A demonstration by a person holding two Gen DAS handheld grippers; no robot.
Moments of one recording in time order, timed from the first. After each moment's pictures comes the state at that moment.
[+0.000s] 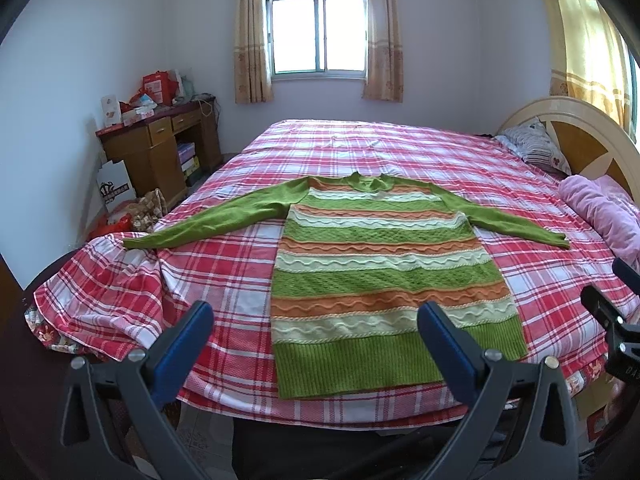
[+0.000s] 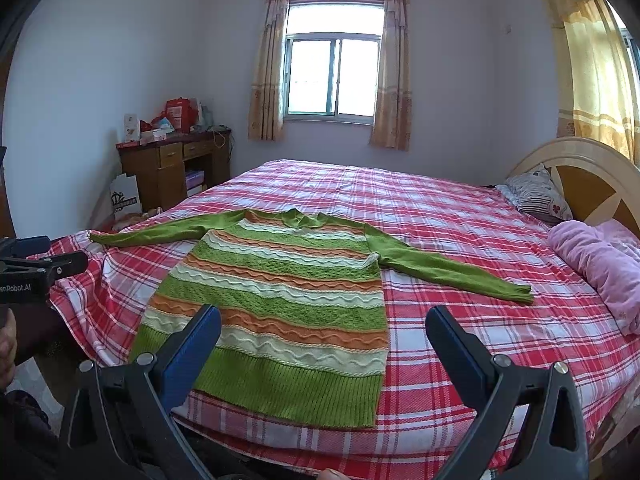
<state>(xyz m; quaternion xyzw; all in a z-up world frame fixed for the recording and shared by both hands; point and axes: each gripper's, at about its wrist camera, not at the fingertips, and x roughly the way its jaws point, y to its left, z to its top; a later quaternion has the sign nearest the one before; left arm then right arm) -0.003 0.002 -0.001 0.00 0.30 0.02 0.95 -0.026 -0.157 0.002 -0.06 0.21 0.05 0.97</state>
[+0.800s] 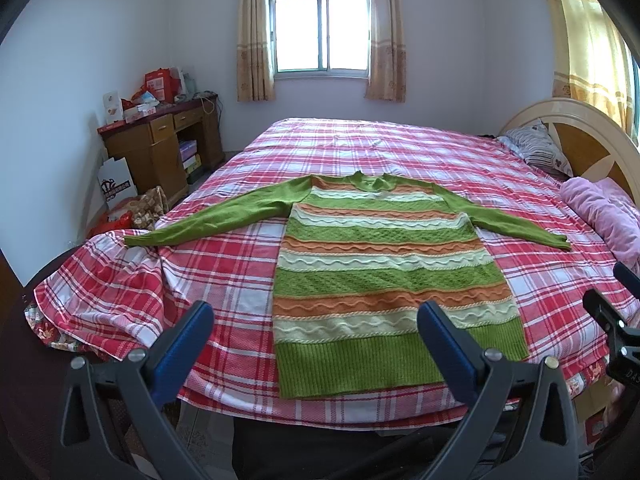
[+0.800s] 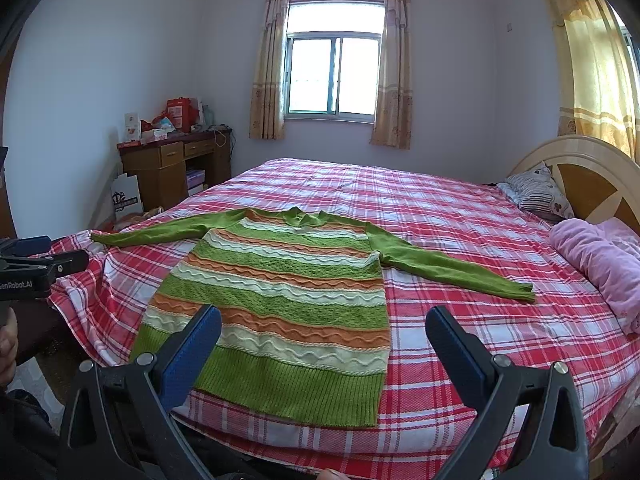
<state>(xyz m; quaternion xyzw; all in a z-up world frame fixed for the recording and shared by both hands) -0.002 0.007 -0.001 -0.01 0.30 0.02 0.95 -0.025 -0.156 0.001 -0.06 0.21 0.06 0.97</state>
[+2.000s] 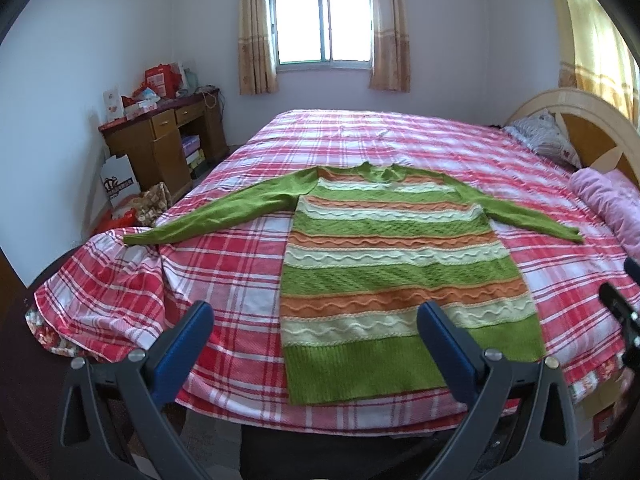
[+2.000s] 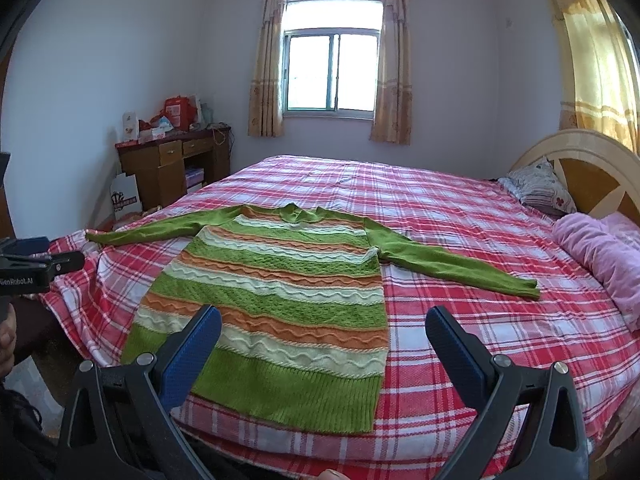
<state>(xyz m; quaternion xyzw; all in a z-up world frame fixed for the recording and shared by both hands) 0.021 0.016 -0.015 0.00 0.32 0.03 0.95 -0.006 -0.172 -0.011 -0.04 0.22 0.06 0.97</state>
